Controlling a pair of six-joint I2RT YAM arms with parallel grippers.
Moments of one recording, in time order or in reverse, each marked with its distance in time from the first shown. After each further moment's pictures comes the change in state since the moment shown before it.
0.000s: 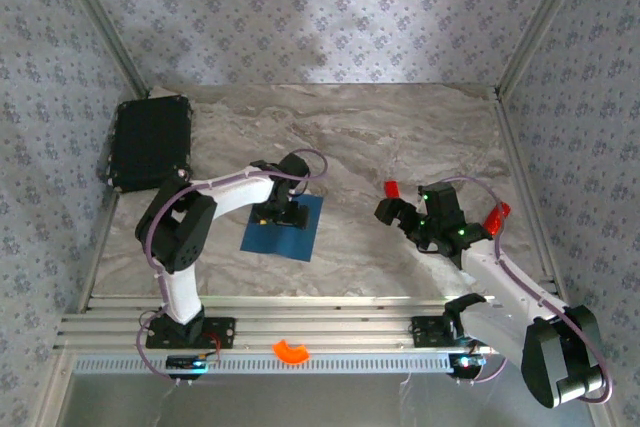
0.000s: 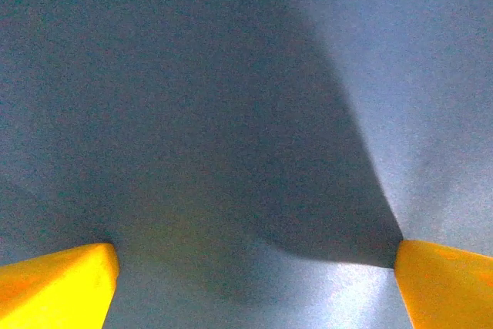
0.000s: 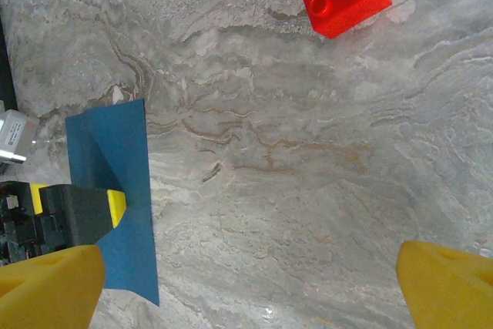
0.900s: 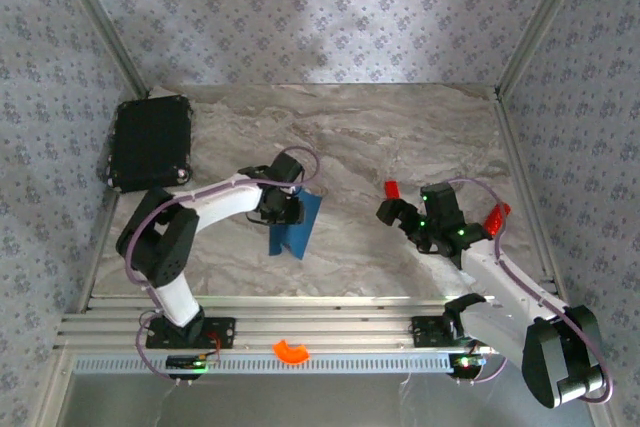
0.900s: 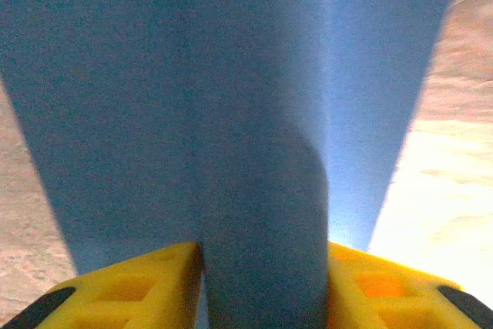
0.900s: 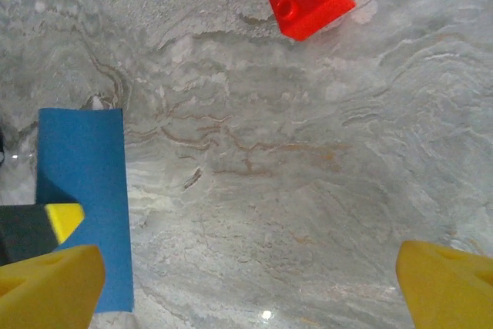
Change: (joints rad) left arm 0.001 -0.148 -0.107 0.179 0.122 -0.108; right arm 0.004 -0.002 0.000 -0.029 0.056 0.029
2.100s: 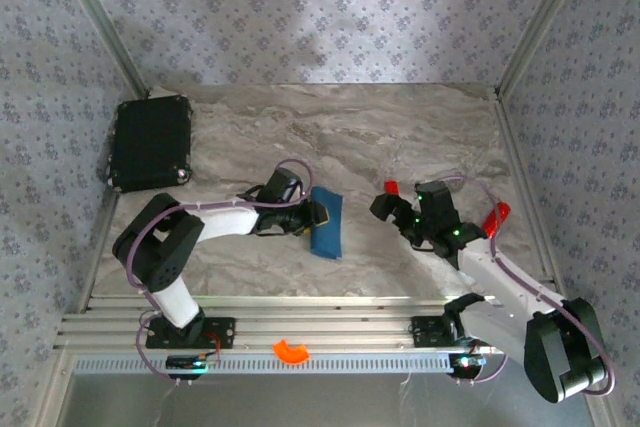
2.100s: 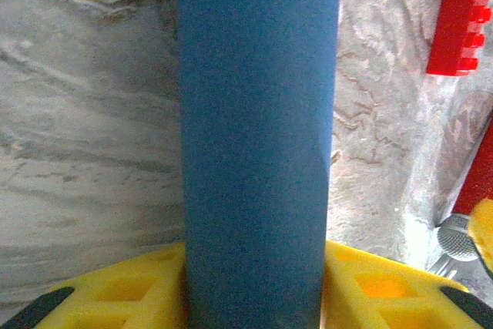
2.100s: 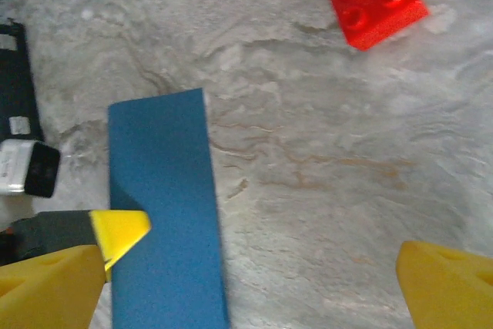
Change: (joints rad) left arm -0.037 -0.019 -0.258 0.591 0.301 -0.405; right arm 0.052 0.023 -0.011 0.137 -0.015 0.055
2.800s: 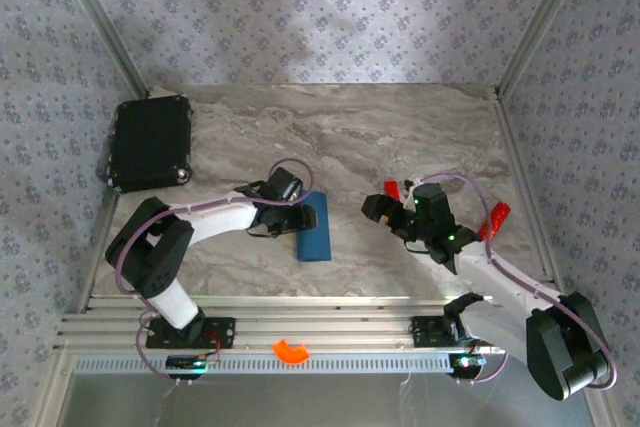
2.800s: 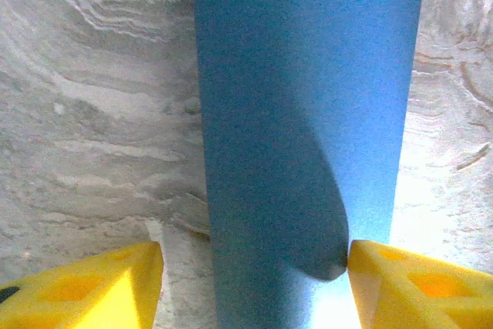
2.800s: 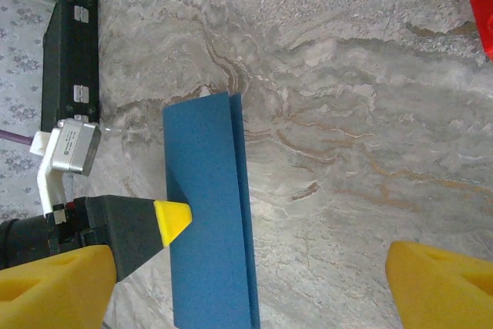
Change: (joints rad) left arm -0.006 -0.048 0.077 -0.347 -0.240 0.224; right arm 0.053 0.021 -0.042 0.187 -0.056 -0.023
